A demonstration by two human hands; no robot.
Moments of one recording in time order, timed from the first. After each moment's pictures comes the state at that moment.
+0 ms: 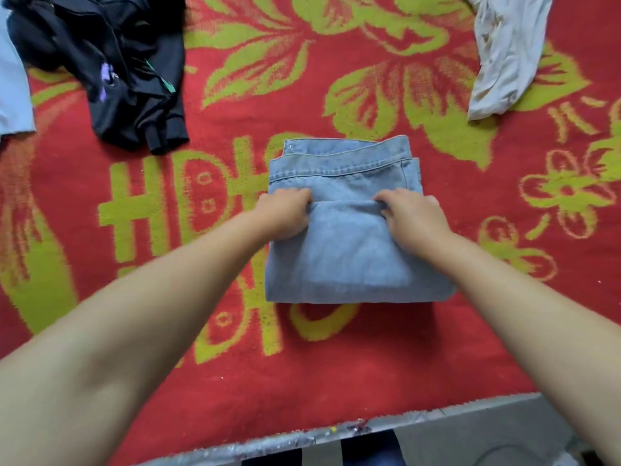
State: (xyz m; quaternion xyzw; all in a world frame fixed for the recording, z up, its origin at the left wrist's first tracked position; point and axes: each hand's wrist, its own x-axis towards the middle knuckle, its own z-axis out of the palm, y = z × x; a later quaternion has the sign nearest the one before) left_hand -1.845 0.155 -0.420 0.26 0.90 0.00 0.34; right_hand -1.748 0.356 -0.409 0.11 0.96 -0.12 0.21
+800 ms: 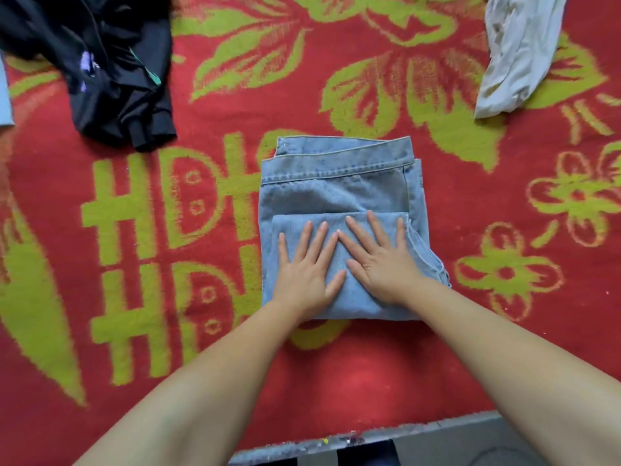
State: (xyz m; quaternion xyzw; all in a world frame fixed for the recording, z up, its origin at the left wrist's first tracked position) left_hand -1.733 0.154 -0.473 0.30 0.92 0.05 0.24; right_hand -1.703 0.331 -0.485 -0.07 0.96 -0.04 0.26
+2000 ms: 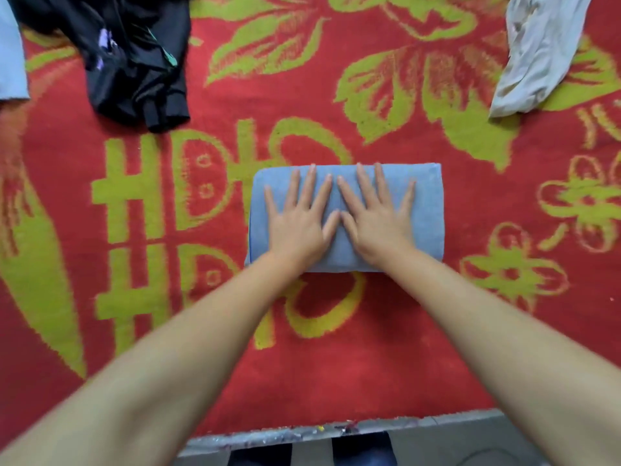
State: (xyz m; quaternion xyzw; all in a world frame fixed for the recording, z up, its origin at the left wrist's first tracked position) left_hand -1.786 0.158 -0.454 0.23 0.96 0.05 0.13; right_hand -1.746 0.312 -0.448 0.02 0.99 -0.08 0.13
